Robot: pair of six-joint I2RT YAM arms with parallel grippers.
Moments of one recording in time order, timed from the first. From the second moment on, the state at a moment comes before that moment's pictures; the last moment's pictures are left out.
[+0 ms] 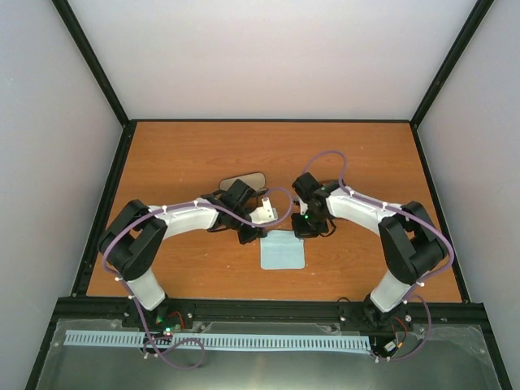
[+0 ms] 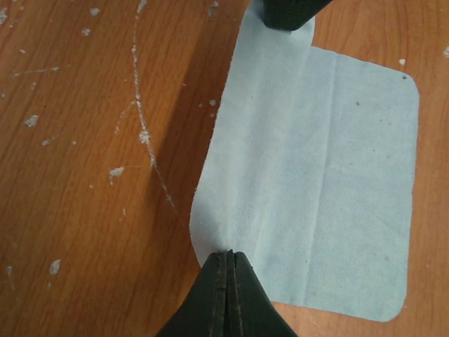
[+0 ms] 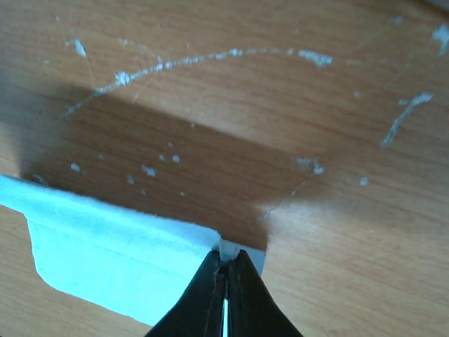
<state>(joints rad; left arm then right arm) -0.70 1.70 0.94 -0.34 0.44 0.49 0.58 1.67 1.04 -0.79 -0.22 0.42</state>
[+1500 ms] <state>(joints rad) -0.75 1.61 0.84 -0.37 0.55 0.50 0.67 1.56 0.83 -0.71 -0.29 0.51</state>
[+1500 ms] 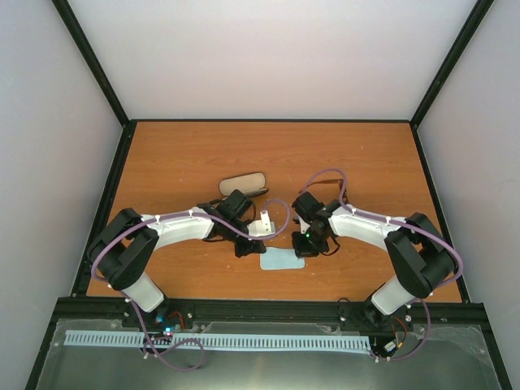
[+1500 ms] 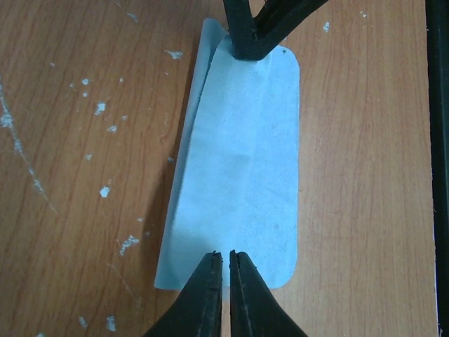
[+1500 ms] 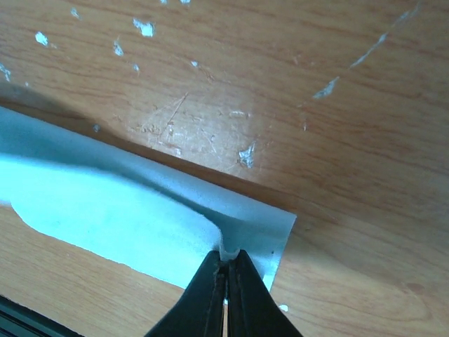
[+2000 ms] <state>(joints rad) -0.75 1.59 0.79 -0.37 0.55 0.52 0.69 1.54 0.82 -0.73 -0.27 0.53</state>
